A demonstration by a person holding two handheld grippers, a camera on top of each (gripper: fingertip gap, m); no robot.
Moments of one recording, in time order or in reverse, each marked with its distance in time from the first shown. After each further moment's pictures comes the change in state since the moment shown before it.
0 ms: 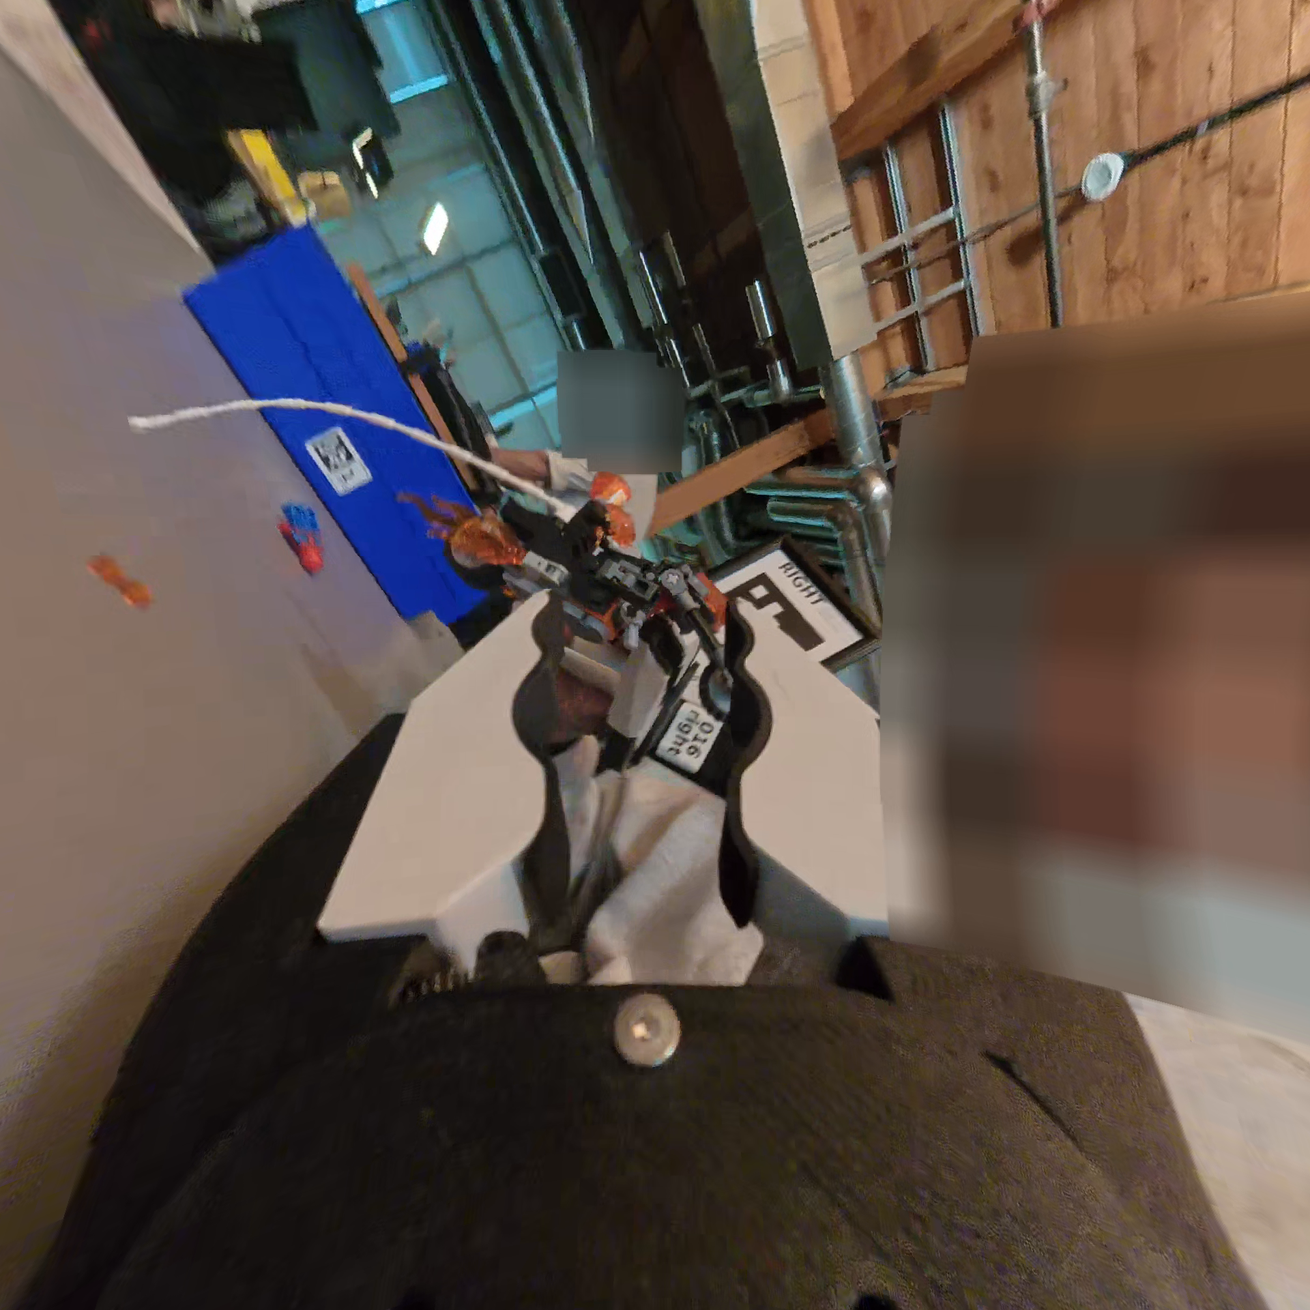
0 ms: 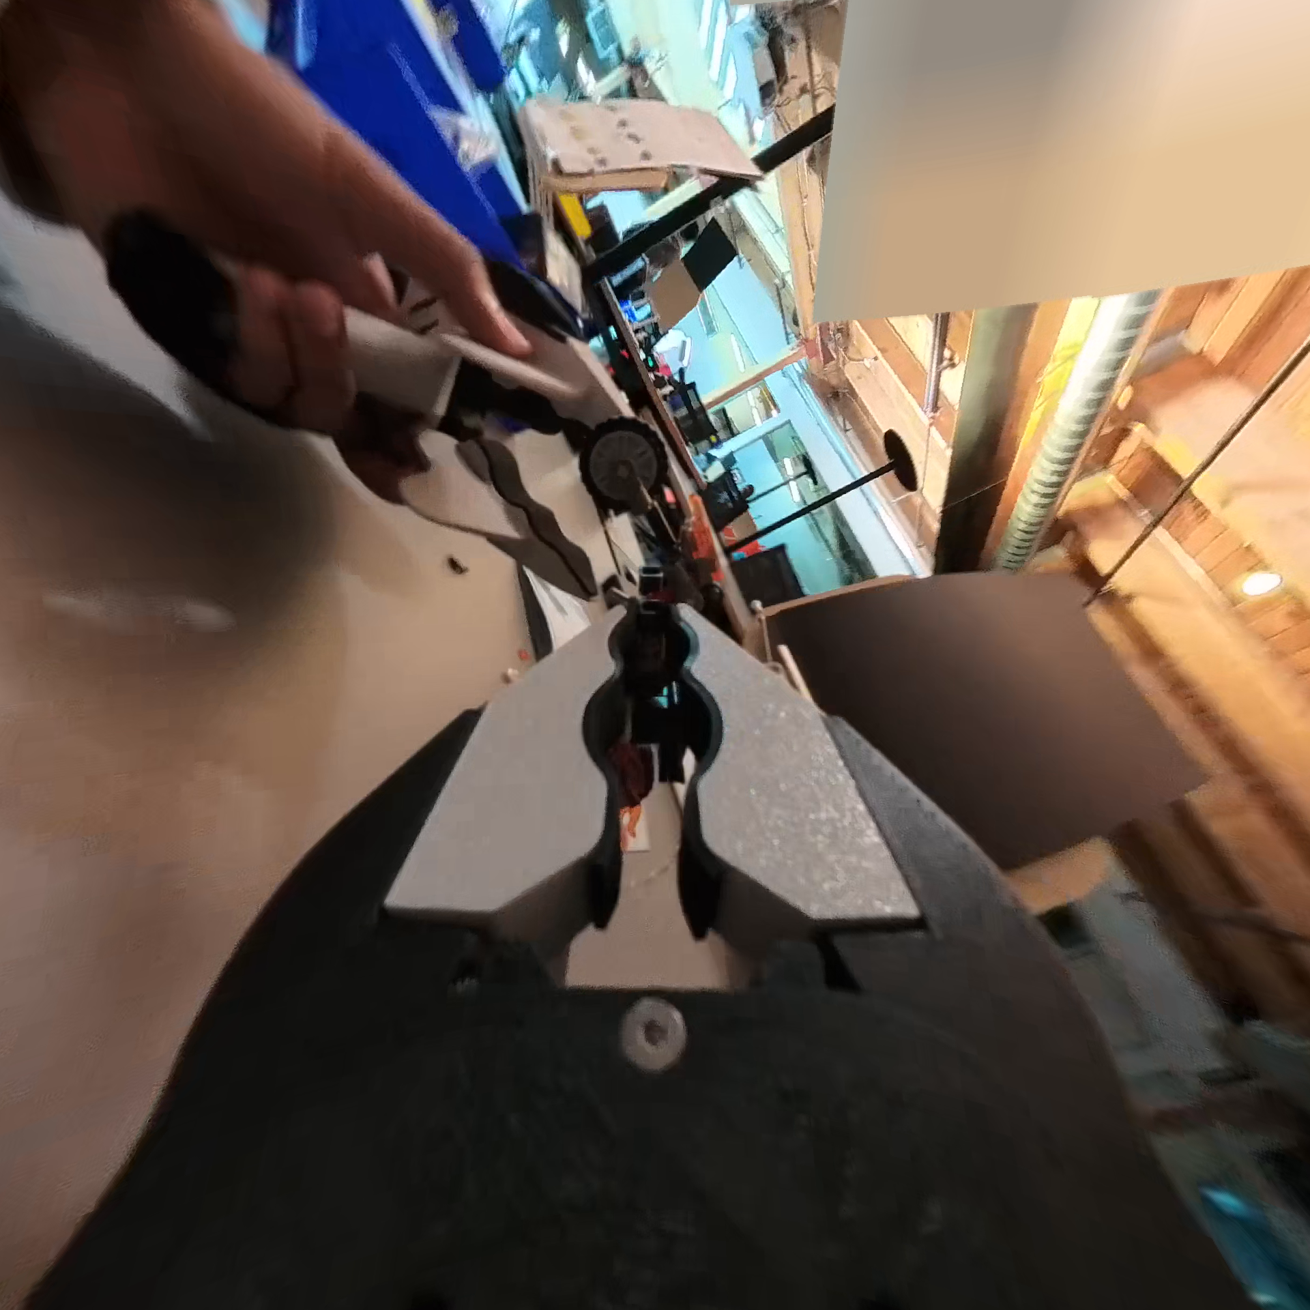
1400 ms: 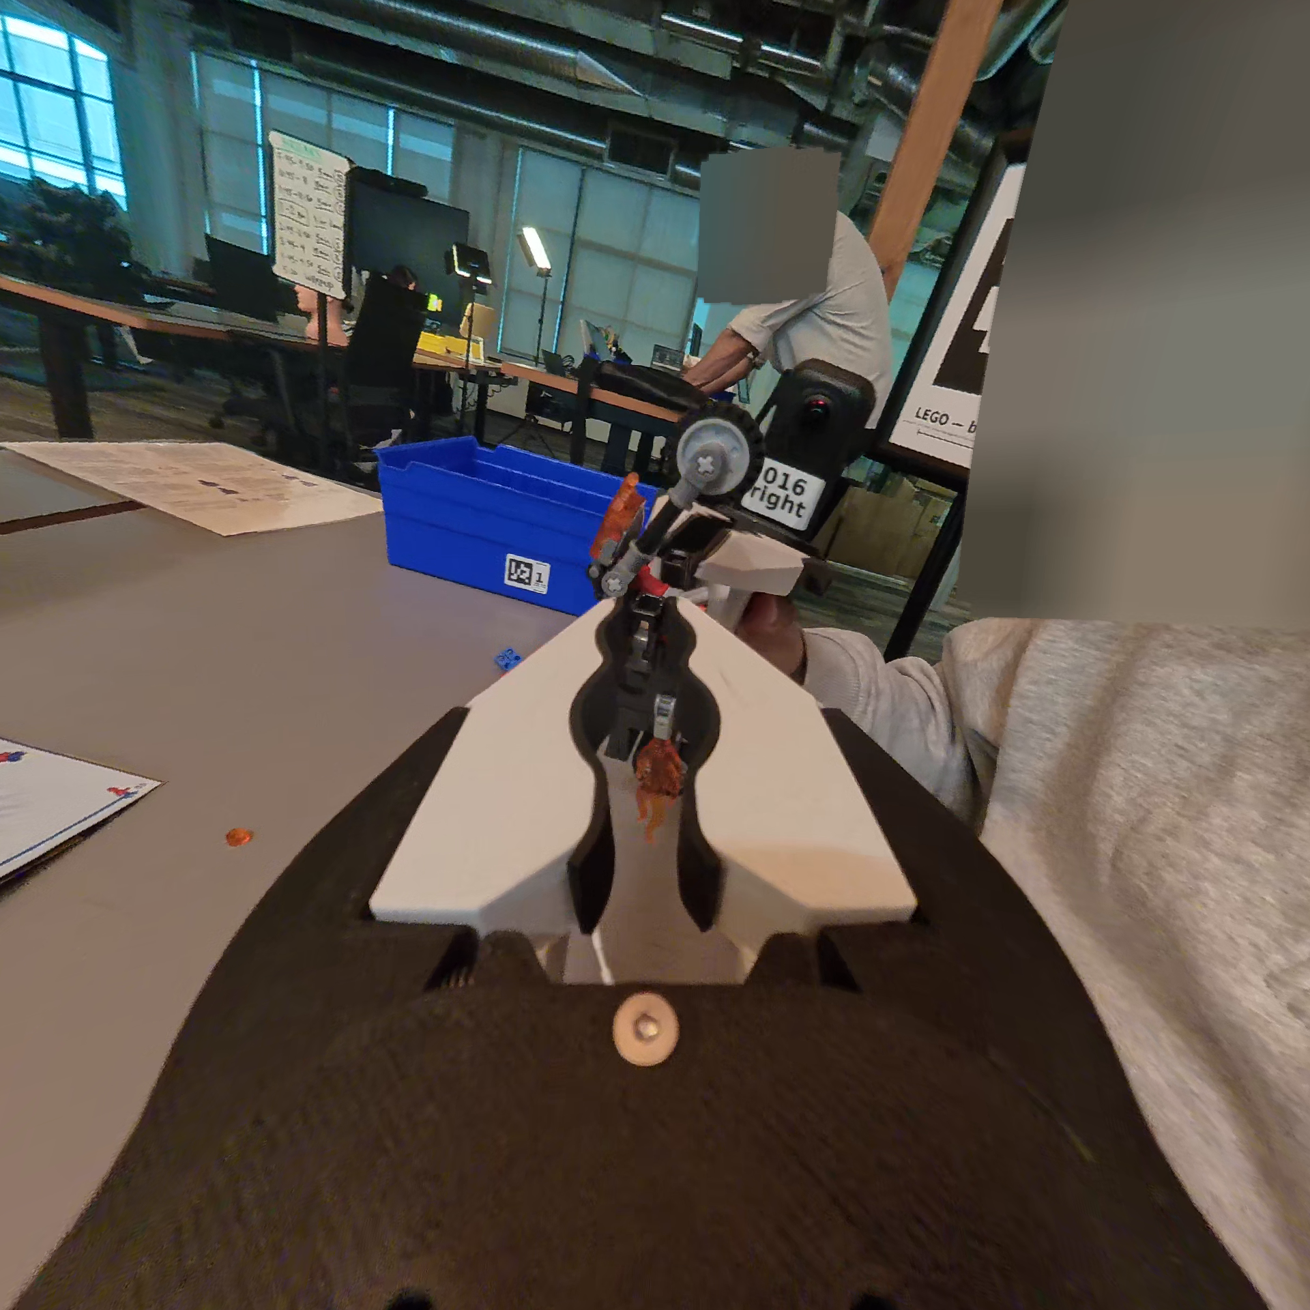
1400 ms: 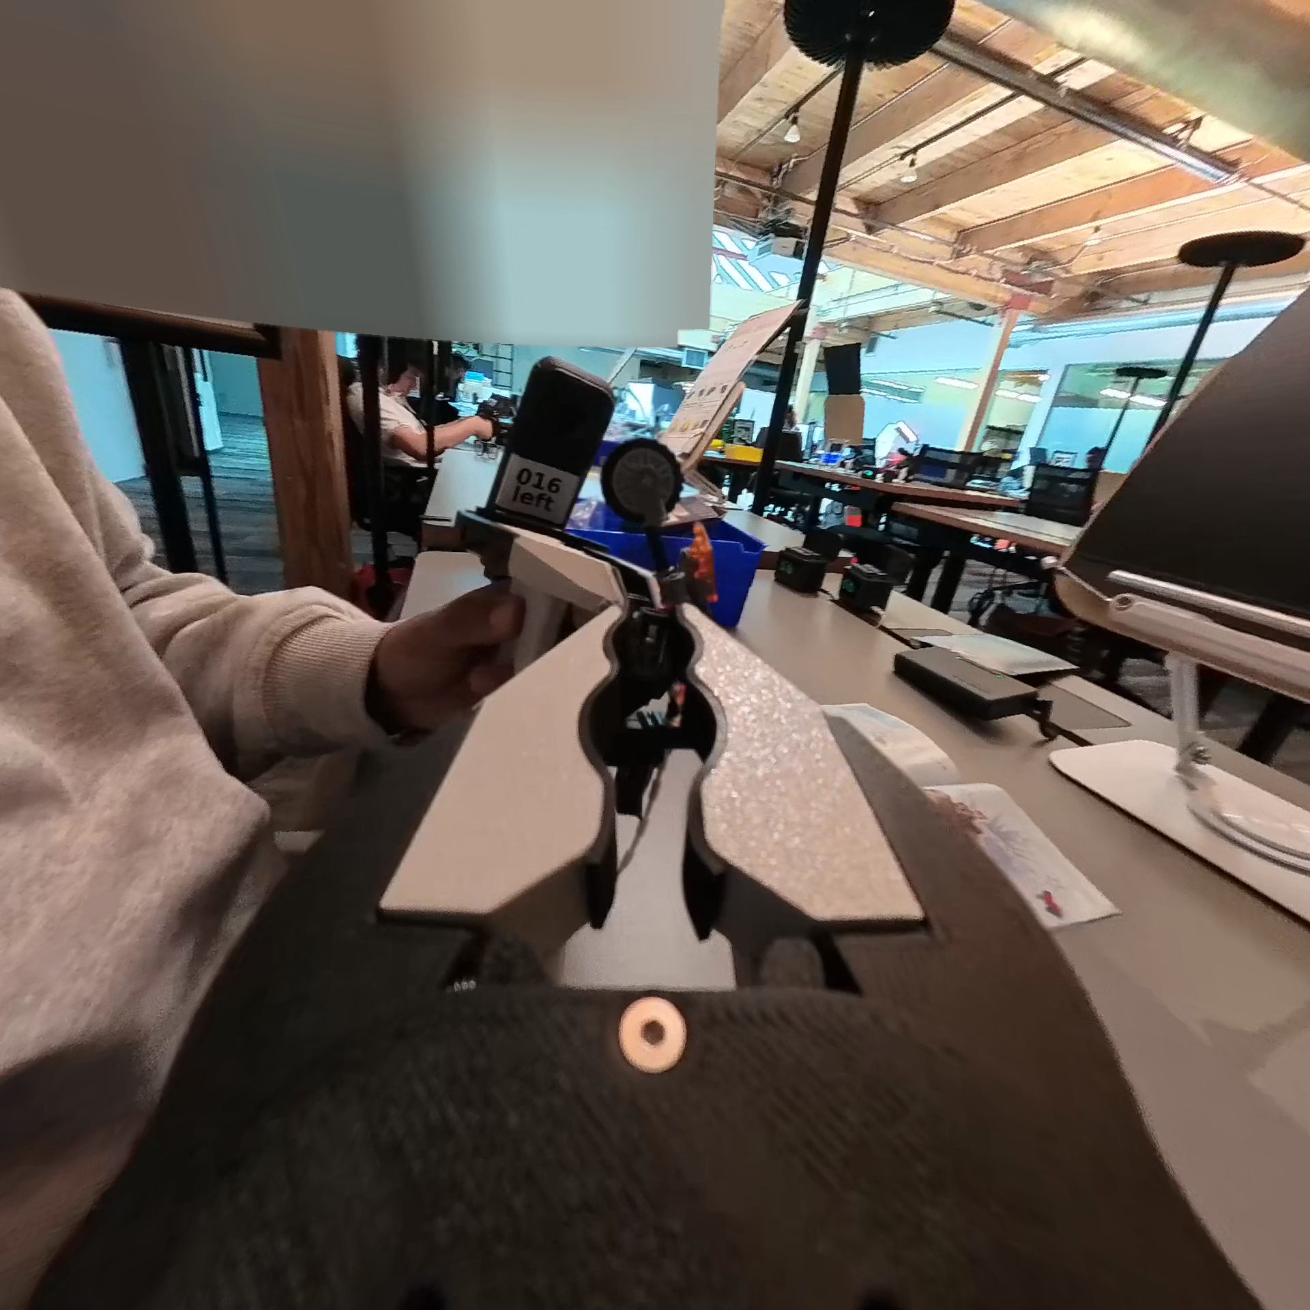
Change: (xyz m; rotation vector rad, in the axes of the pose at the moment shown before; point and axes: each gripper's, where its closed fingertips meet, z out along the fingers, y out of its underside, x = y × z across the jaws) left arm 0.017 0.025 0.045 -0.216 -0.208 0.945; right arm 0.033 -0.004 -0.018 0.341 -0.208 0.999
